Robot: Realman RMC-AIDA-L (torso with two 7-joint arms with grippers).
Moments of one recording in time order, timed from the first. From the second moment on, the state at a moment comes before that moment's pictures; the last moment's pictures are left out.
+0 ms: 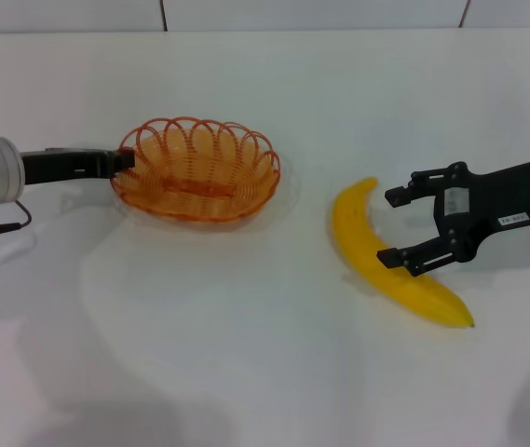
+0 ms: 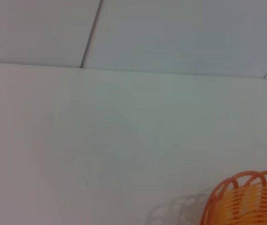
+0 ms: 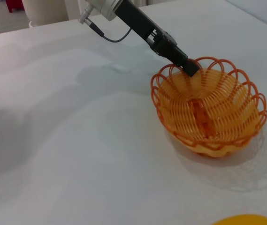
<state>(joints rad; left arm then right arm) -0.72 -2.03 0.82 0.47 2.09 0.94 -1.89 0.49 2.03 -0.91 -0.95 -2.19 -1.59 1.50</state>
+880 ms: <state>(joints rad) -0.73 -2.04 0.82 0.47 2.08 0.93 -1.86 0.49 2.03 -0.91 -0.94 -2.19 -1.58 1.50</state>
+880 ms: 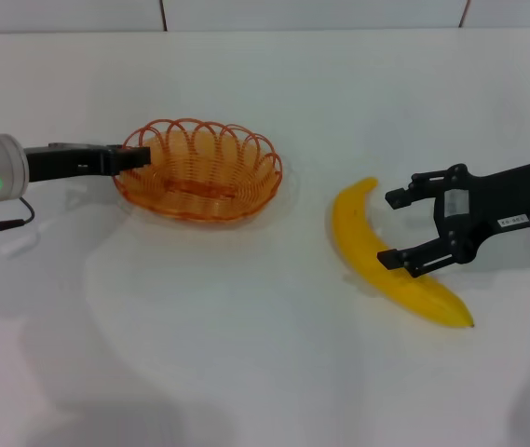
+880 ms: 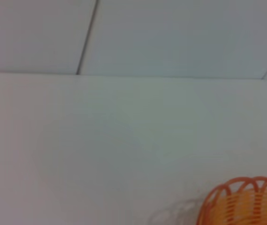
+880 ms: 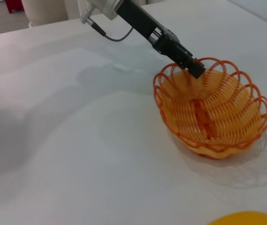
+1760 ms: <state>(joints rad) -0.48 -2.03 0.82 0.70 1.75 1.27 -1.29 0.48 2.04 -0.91 -0.92 -2.11 -1.48 1.50</state>
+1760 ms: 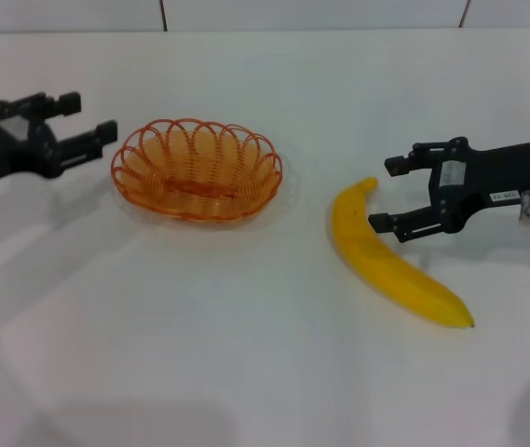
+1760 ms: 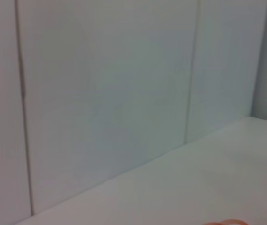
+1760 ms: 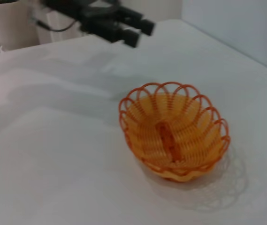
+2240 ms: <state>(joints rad) -0.34 -2.02 0.81 0.76 1.82 1.39 -1.24 0.48 2.04 -0.91 -0.92 -2.09 -1.41 1.50</state>
